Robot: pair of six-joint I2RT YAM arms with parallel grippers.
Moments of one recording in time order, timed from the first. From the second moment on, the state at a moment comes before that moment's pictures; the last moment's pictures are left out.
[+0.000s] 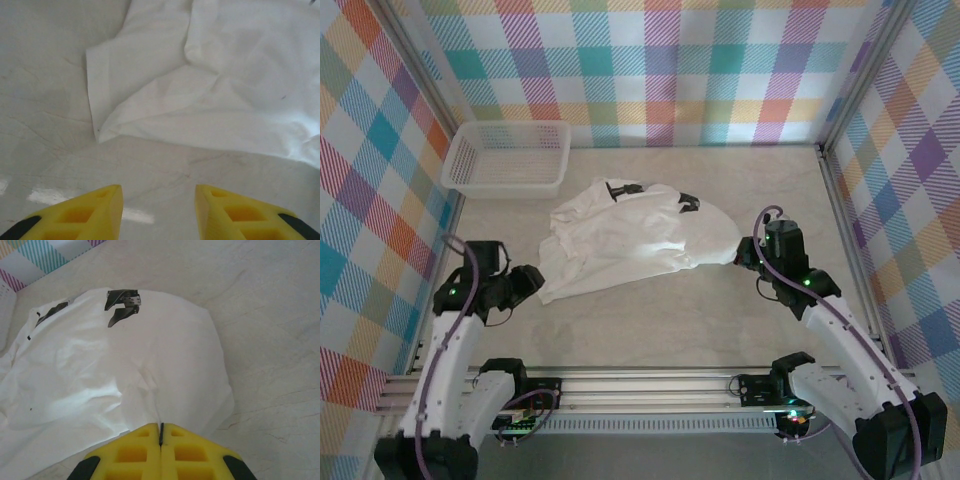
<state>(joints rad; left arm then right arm) -0.02 0.84 0.75 -0.95 0.21 -0.61 0.32 0.90 0.70 -0.46 0.04 0.57</state>
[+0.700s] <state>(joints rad) -0.44 1.82 1.19 -0.82 -0.28 -0.37 0.32 0.99 0.78 -0.49 0.01 0.58</state>
